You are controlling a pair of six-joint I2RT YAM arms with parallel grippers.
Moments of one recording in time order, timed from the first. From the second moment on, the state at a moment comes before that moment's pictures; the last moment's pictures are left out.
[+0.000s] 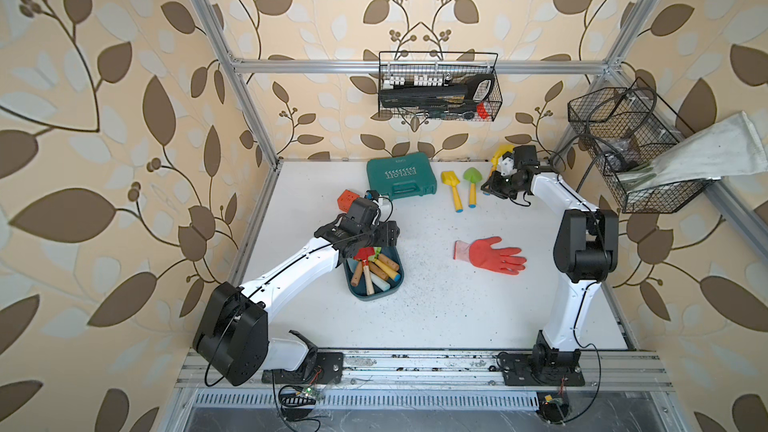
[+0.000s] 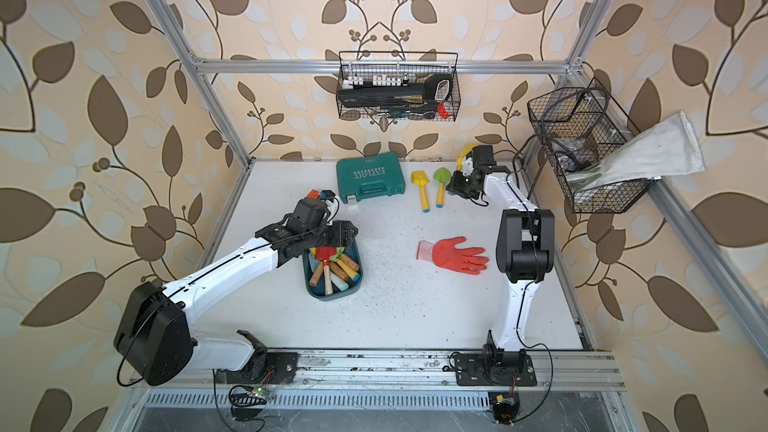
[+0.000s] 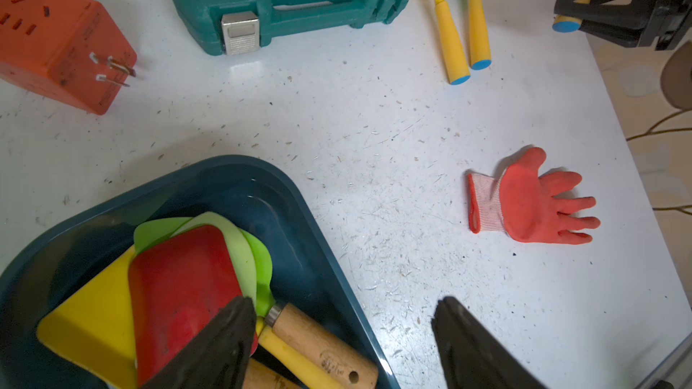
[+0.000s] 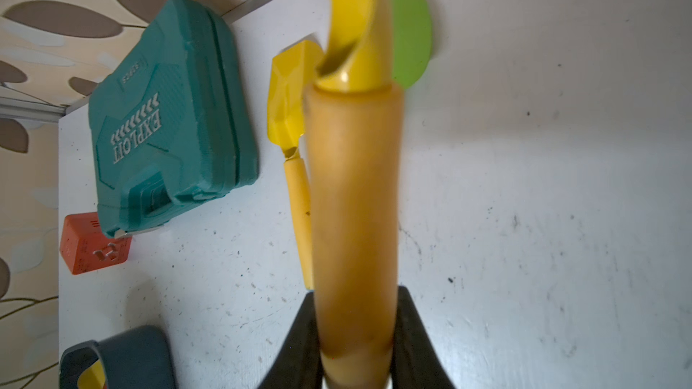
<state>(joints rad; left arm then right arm) -0.59 1.36 0.96 -0.40 0.06 -0.46 -0.05 2.09 1.71 -0.63 -0.33 0.33</state>
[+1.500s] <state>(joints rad) -0.56 1.43 0.99 -0.46 0.05 -0.50 0.21 1.52 1.14 -0.39 -0.21 0.39</state>
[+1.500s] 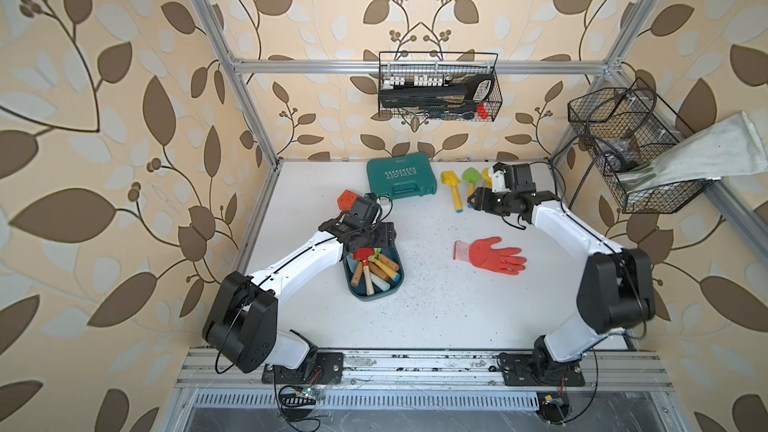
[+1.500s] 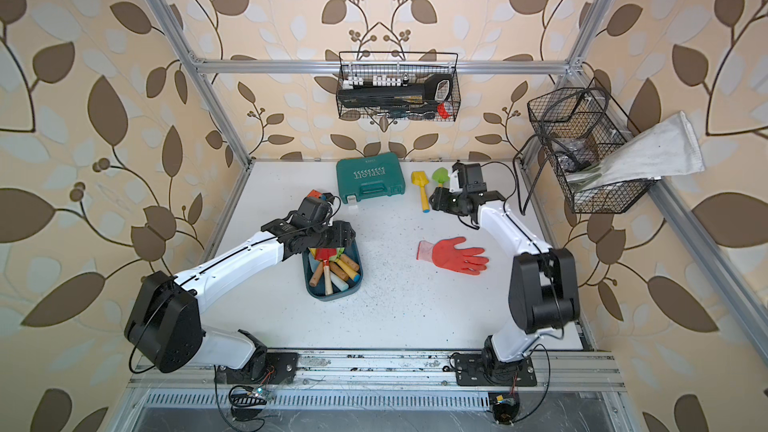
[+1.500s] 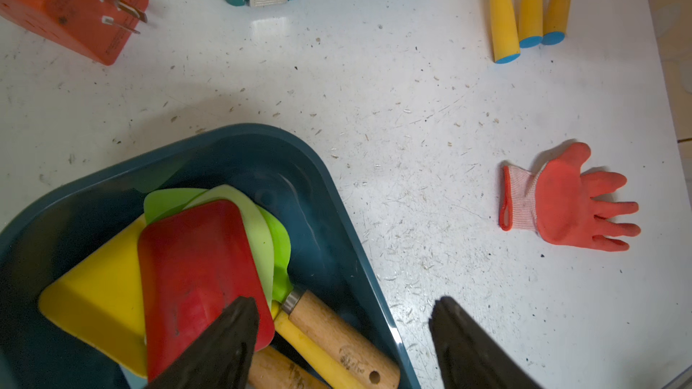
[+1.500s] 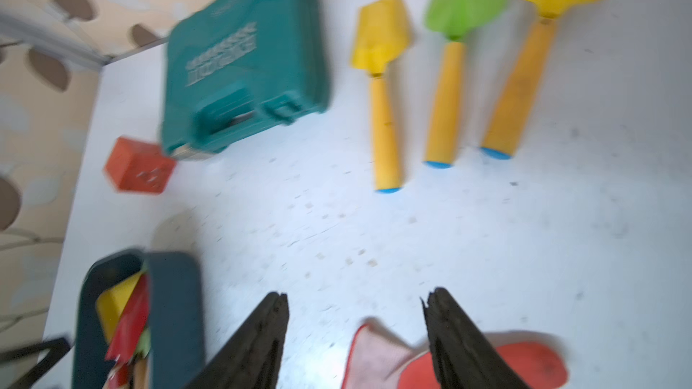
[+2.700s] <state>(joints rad) -0.53 1.34 0.98 -0.70 -0.03 -0.66 0.36 1.35 0.91 -0.28 -0.13 0.41</state>
